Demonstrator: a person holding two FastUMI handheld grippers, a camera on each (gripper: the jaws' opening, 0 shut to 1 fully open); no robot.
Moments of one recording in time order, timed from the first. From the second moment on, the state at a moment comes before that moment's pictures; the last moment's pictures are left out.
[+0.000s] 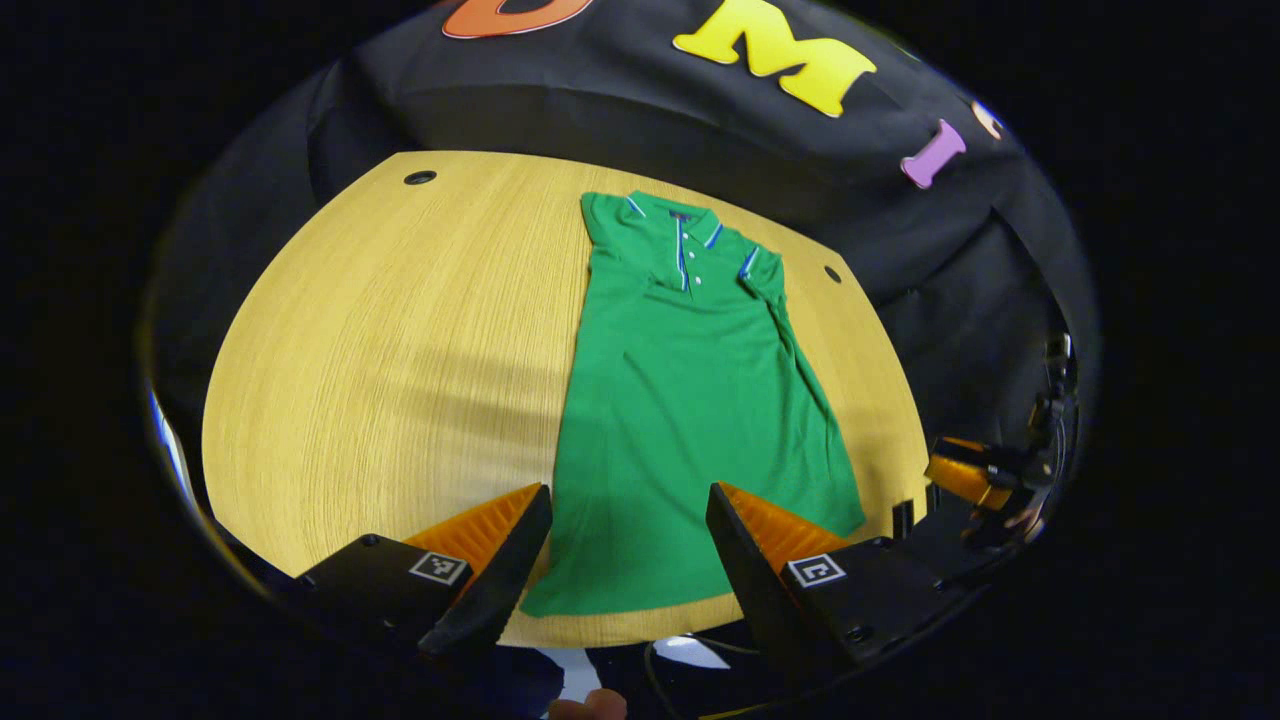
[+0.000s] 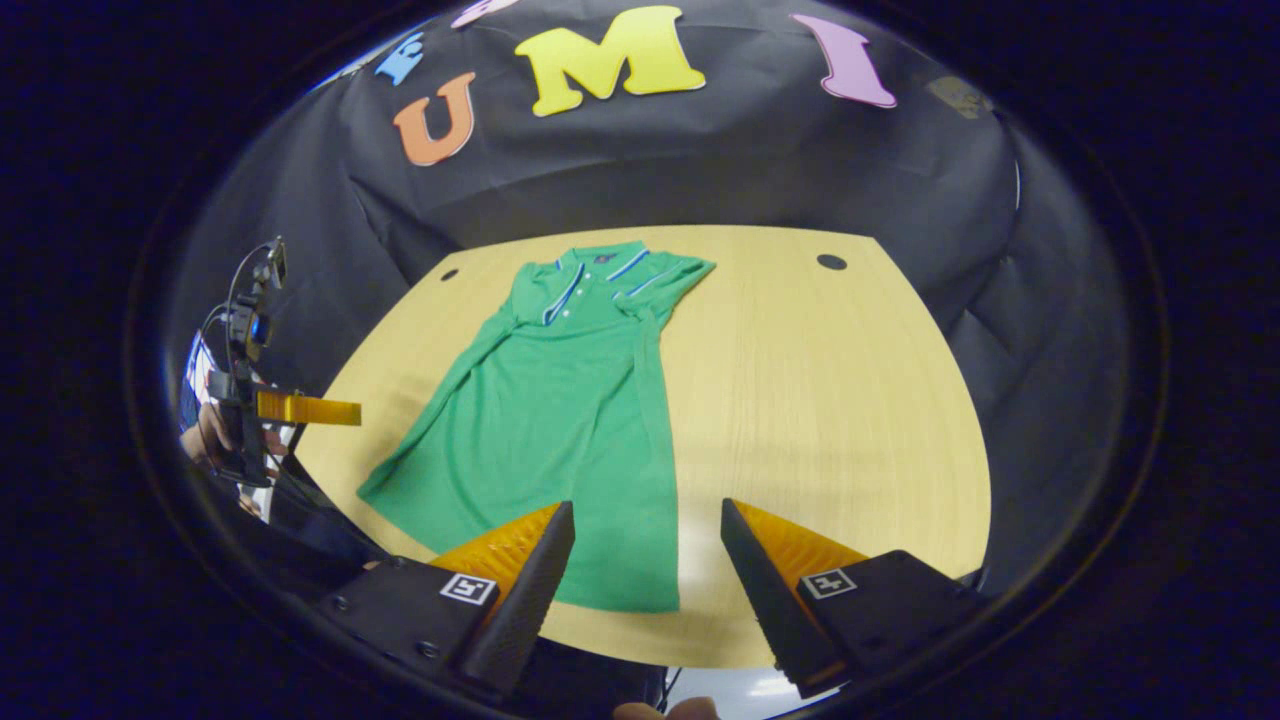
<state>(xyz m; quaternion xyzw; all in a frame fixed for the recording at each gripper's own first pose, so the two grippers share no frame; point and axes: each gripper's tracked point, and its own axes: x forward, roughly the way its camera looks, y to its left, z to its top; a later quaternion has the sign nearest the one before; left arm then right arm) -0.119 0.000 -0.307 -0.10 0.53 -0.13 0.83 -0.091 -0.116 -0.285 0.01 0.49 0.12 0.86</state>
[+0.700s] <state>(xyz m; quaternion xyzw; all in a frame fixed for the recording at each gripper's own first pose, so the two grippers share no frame) -0.179 0.032 -0.378 -0.01 0.55 -0.14 0.83 -0.158 -0.127 -0.365 -0.05 0.57 0.11 0.81</state>
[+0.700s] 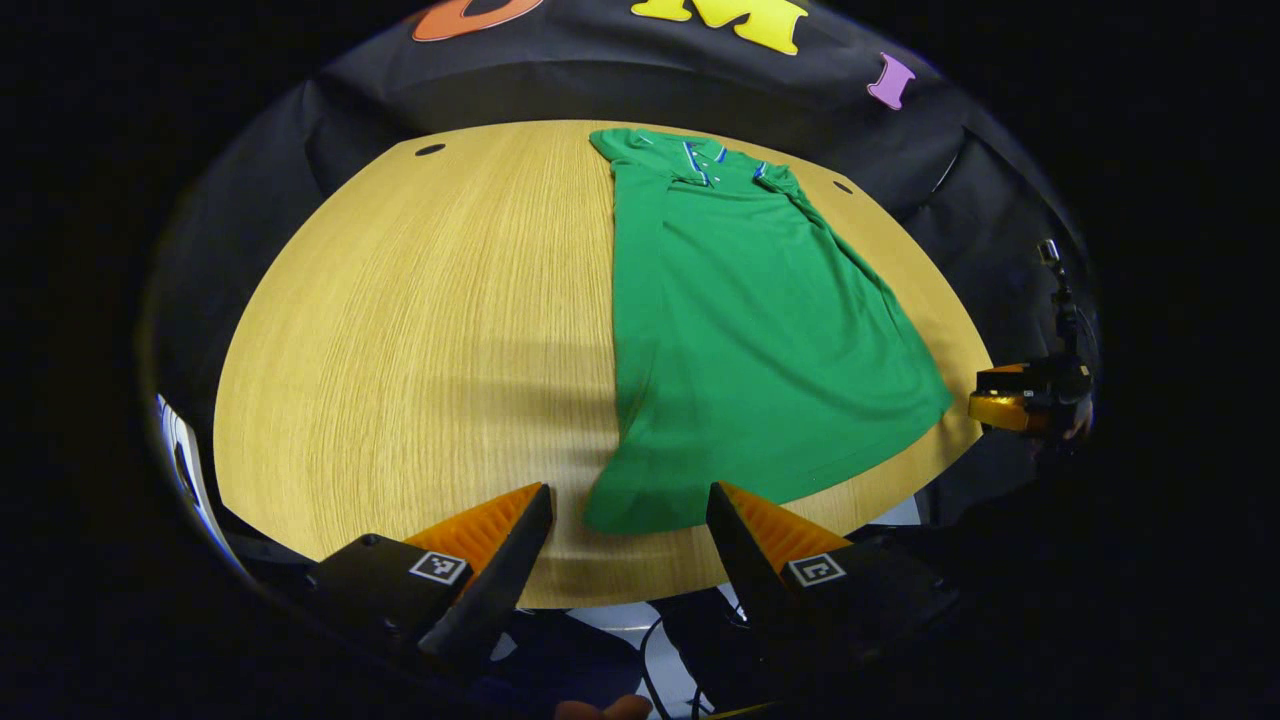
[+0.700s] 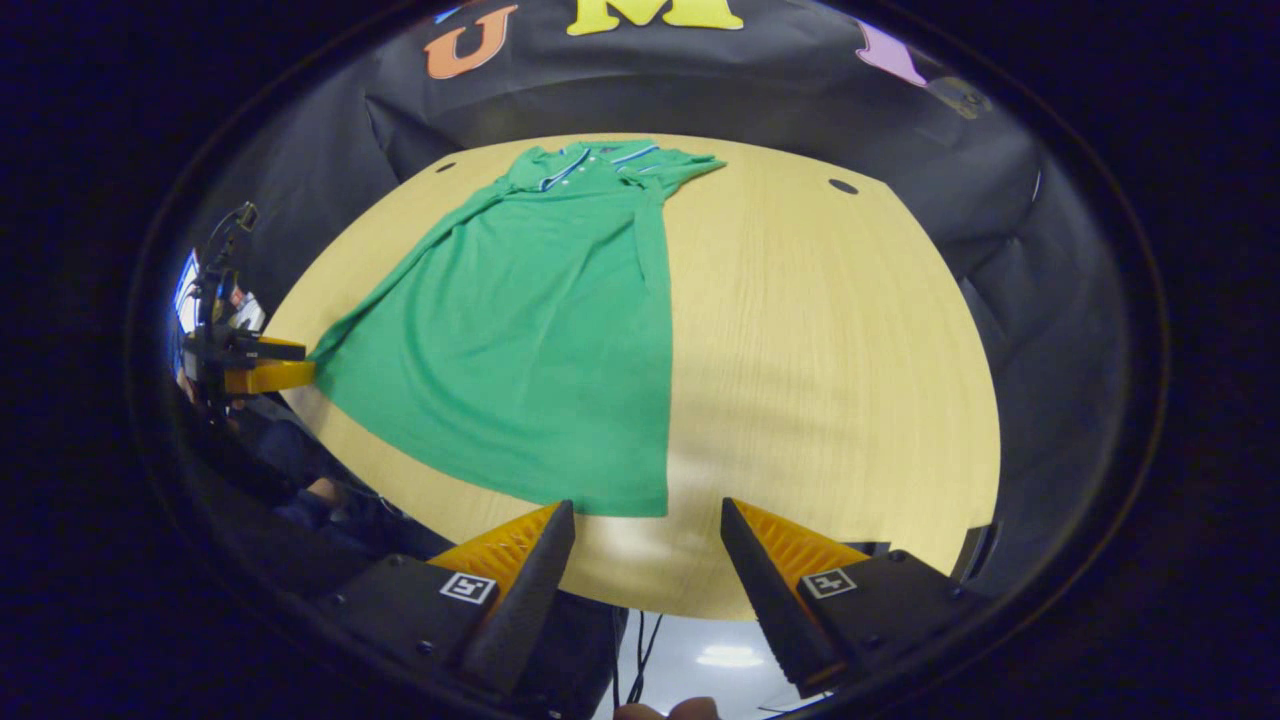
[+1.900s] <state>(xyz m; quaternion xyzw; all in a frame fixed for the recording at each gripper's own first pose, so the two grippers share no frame) -0.175 0.001 -0.390 0.07 0.53 -0.17 0.83 -0.149 -0.089 -0.395 -0.06 0.60 0.13 0.79</state>
